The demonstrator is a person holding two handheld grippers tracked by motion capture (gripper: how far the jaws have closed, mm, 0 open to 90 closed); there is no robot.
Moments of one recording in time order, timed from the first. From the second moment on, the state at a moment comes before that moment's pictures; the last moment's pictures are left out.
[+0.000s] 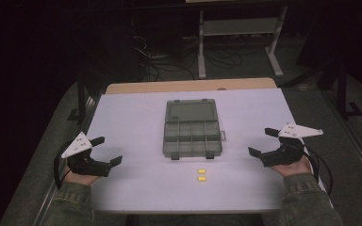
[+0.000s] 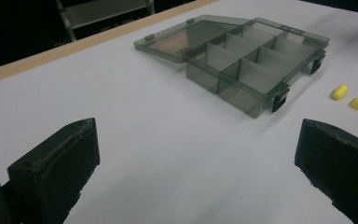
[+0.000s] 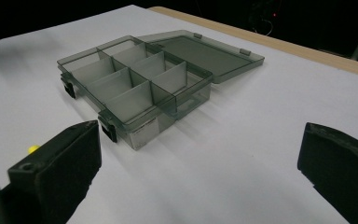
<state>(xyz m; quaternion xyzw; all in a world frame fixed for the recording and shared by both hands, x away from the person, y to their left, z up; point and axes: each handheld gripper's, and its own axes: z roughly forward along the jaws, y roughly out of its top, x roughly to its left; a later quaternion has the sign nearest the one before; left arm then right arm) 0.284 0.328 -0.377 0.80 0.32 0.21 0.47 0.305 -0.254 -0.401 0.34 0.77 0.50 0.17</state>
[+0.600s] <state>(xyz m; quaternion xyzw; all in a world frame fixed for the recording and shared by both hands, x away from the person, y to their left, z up) 0.291 0.282 -0.351 0.85 0.25 0.17 0.43 0.306 -0.248 -0.402 0.34 0.78 0.49 0.17</state>
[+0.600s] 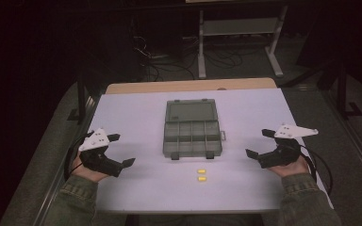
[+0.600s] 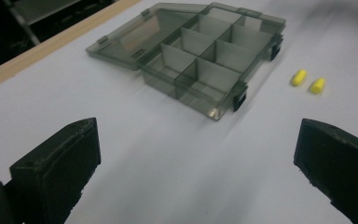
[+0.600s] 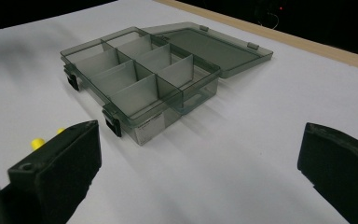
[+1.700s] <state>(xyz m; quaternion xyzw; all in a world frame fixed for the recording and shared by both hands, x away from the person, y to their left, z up) 0.304 0.178 -0.344 0.91 0.12 0.10 0.39 0.305 -0.249 -0.400 0.33 0.78 0.50 0.17</state>
